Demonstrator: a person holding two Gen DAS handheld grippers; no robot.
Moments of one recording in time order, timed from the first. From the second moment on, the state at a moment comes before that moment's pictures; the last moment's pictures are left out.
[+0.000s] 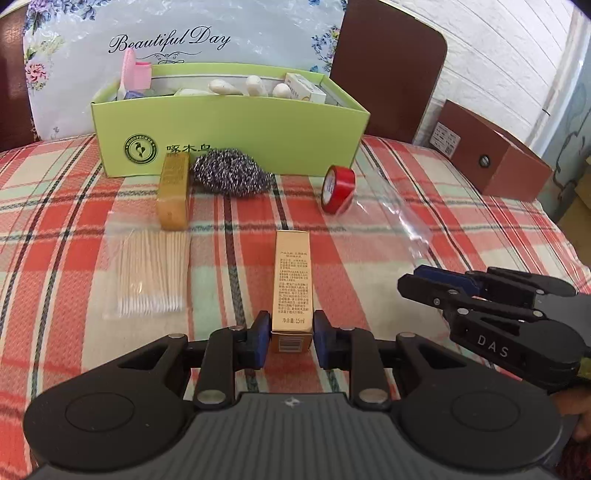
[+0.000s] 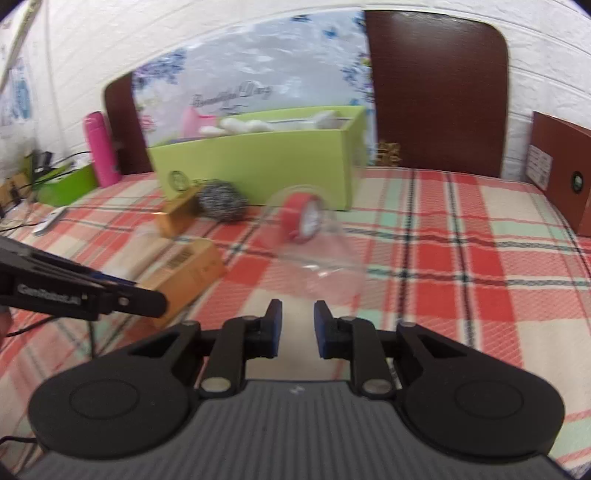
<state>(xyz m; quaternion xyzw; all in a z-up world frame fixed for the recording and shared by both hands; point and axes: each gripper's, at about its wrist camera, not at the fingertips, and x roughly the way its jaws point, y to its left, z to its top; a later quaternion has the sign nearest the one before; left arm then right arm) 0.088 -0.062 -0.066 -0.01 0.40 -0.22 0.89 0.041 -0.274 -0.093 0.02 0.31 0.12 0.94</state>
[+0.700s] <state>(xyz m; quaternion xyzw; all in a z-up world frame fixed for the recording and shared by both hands) 0.116 -0.088 -0.068 0.00 0.39 -0.20 0.90 0.101 -0.273 -0.101 -0.06 0.28 0.08 0.95</state>
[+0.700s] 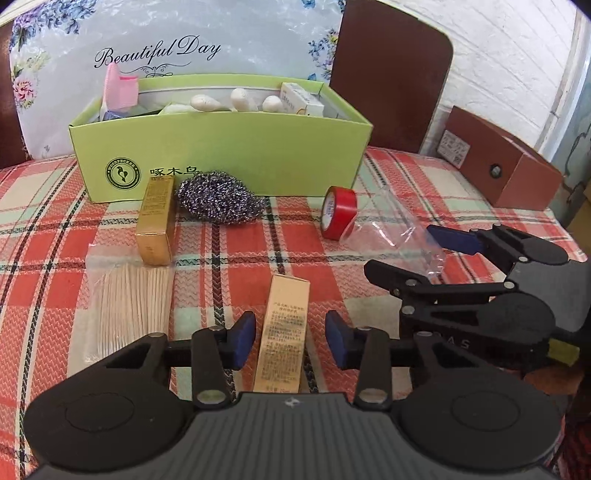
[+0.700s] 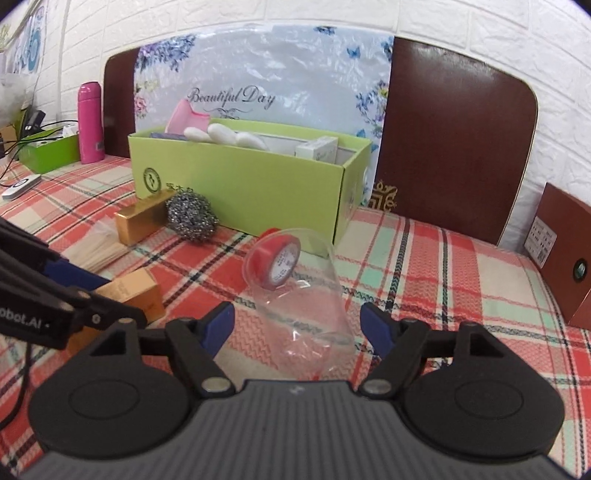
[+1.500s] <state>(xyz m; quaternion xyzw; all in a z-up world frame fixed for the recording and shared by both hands) 0.100 -0.074 -0.053 -0.01 0.38 -0.19 0.90 0.056 -0.259 -0.085 0.00 0.29 0.09 0.95</state>
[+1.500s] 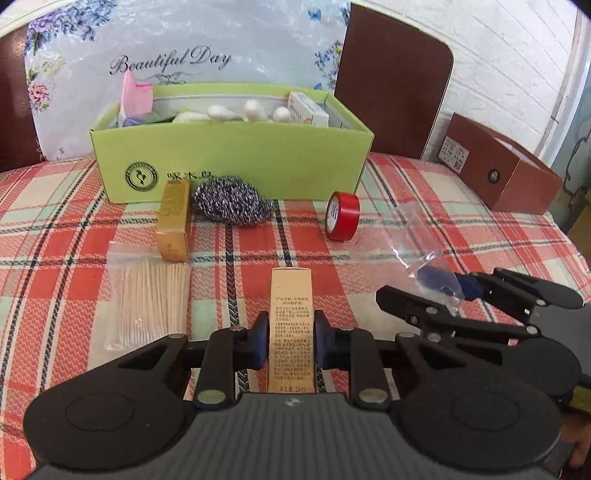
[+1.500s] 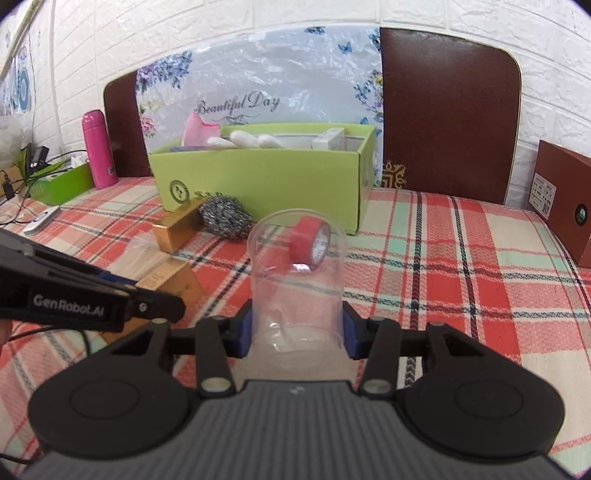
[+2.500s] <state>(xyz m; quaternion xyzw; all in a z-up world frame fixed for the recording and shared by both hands) 0.231 -0.029 0.056 -0.06 0.27 -0.16 0.95 0.181 -0.224 0.012 -0.02 0.13 0.11 0.98</state>
